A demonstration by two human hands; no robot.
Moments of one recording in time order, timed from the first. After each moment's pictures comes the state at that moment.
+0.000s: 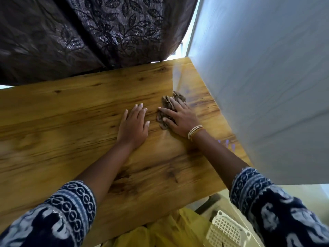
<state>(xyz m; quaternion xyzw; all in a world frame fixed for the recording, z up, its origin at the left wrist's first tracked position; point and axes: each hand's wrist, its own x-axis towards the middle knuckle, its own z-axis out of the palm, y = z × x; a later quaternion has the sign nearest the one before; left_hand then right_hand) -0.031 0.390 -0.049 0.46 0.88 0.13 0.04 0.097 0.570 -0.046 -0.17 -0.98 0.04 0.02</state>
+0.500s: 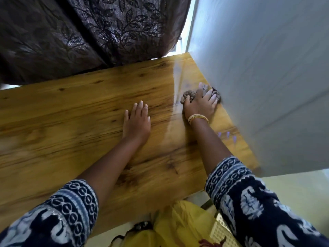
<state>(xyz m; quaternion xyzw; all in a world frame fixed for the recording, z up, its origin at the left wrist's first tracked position) -0.009 0.392 -0.046 0.41 0.90 0.08 0.07 0.095 0.589 -0.050 -0.57 -0.81 0.10 0.10</state>
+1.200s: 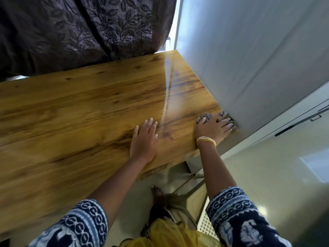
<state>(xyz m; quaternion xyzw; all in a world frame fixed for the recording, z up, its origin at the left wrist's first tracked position) 0.119 0.288 -0.046 0.48 0.86 0.12 0.07 0.253 0.478 -0.048 -0.70 -0.70 0.09 0.10</state>
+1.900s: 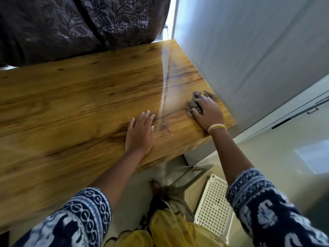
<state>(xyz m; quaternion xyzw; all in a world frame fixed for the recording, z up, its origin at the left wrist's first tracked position) 0.116 0.288 -0.051 0.48 0.87 0.13 0.04 0.271 0.522 -0.040 -0.40 -0.90 0.11 0.12</state>
